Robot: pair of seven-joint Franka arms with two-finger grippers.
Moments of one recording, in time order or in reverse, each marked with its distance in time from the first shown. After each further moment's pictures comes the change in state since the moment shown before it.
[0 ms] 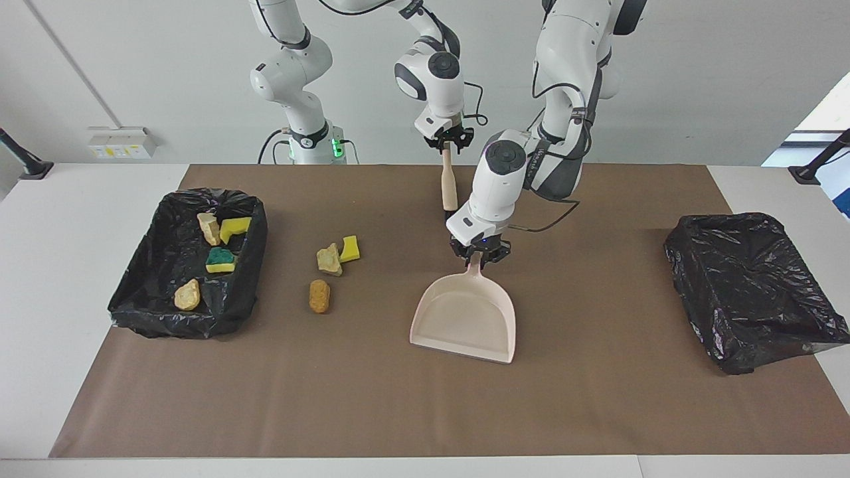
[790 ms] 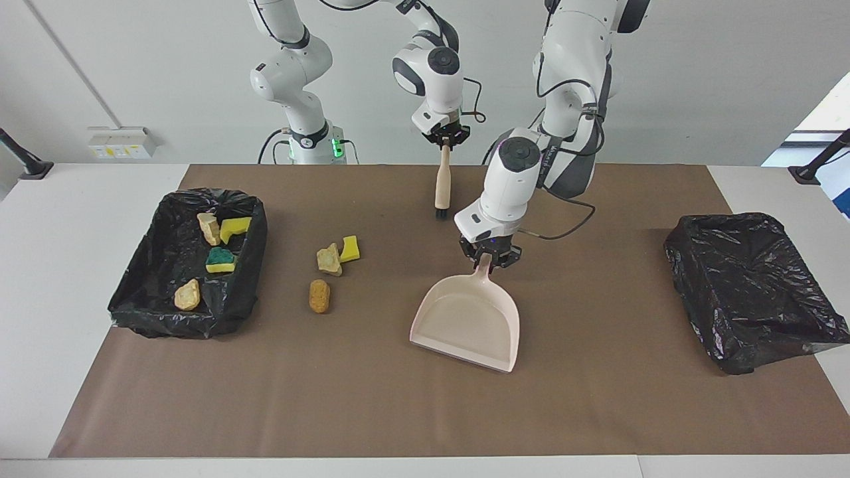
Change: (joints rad) left arm 0.097 -0.039 0.021 0.060 0.052 -0.121 0.741; right arm -0.140 -0.184 -0.020 0.057 -0.148 -0.416 0.035
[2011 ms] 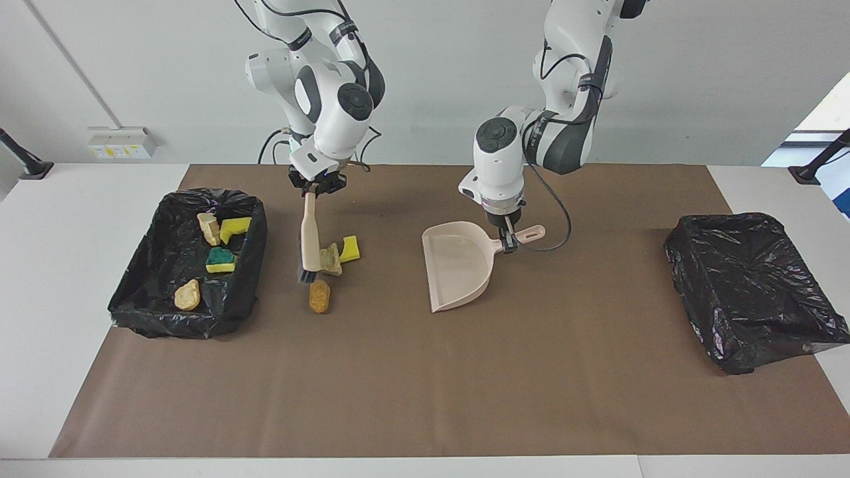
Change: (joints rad) left arm -0.141 -0.119 -0.027 -0.175 0.190 -0.098 0.444; right arm -0.626 0.091 -0.005 0.024 -0.552 -0.012 -0.532
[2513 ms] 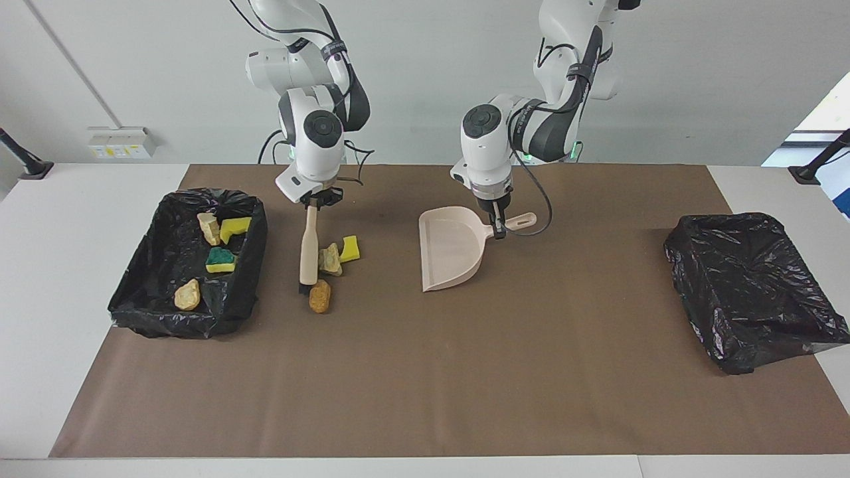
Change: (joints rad) left arm -0.018 -0.035 0.010 -0.066 0.000 0.000 -0.019; right arm -0.011 0.063 0.013 -0.036 0.239 0.058 -0.176
